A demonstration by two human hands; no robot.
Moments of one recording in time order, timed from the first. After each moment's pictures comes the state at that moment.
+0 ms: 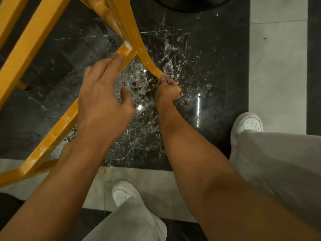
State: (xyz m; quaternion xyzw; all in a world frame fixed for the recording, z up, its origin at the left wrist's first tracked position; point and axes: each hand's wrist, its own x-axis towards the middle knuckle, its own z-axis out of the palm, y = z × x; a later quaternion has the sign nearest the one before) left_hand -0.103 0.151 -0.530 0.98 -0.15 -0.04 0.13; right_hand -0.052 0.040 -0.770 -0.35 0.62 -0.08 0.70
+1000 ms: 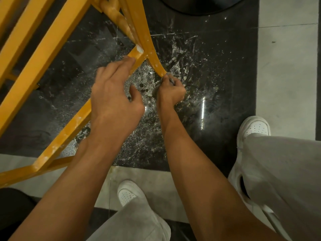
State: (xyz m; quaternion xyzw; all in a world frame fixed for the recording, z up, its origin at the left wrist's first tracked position) left_hand -0.098 0.147 -0.523 0.98 -0.13 -0.03 0.15; right_hand -0.050 0.058 -0.732 -0.38 0.59 -0.11 0.70
